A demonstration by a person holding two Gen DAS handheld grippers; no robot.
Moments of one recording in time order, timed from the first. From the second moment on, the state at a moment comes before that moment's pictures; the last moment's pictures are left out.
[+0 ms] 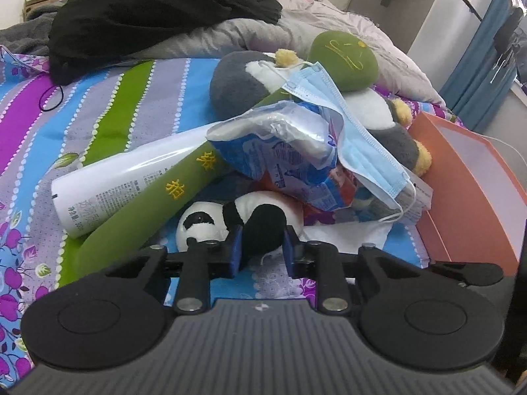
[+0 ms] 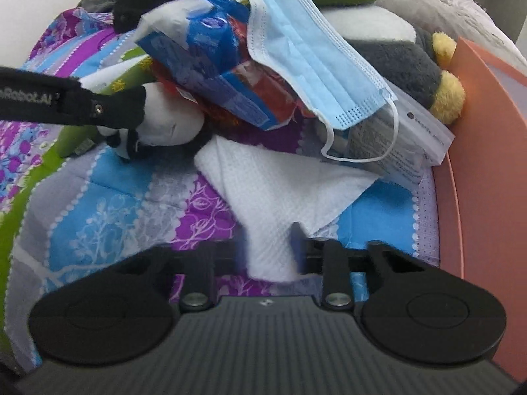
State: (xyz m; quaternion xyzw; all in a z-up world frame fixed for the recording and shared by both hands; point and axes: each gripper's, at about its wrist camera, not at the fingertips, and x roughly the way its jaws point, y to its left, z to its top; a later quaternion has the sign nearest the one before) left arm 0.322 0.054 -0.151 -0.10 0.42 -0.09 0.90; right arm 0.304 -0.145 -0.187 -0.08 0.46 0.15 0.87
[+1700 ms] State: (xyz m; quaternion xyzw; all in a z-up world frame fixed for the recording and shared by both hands) left arm 0.111 0.082 -0.171 -0.38 0.48 -0.04 0.79; right arm 0.142 -0.177 -0.137 0.01 0.47 0.18 0.86
